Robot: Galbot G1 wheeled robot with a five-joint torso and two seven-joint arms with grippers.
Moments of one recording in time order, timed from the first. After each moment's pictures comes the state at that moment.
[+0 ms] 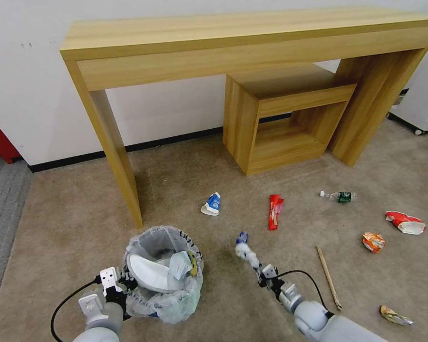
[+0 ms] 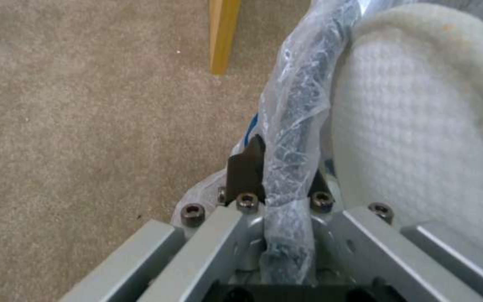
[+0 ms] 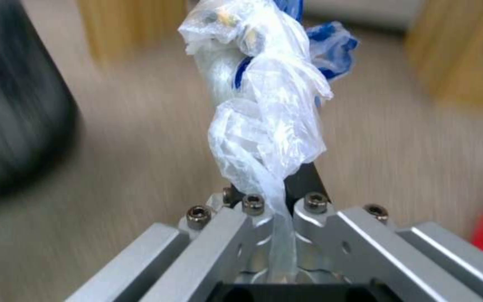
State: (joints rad) left arm 1.68 -1.23 -0.48 -2.06 -0.65 0.25 -0.40; right arm -0.94 0.96 -0.40 1.14 0.42 0.39 0.07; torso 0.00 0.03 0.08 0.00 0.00
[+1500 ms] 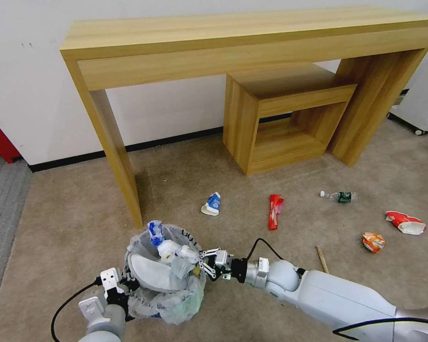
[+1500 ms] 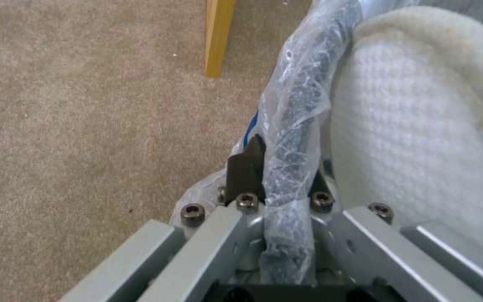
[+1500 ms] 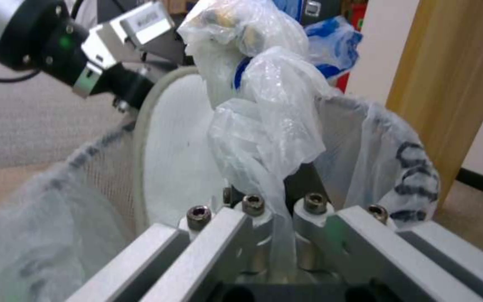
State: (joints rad) left arm 1.71 -1.28 -0.49 -2.11 -0.61 0.26 -0.41; right arm -0.55 0.91 -0.81 1.44 0.62 0.63 -0.40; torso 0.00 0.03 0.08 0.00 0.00
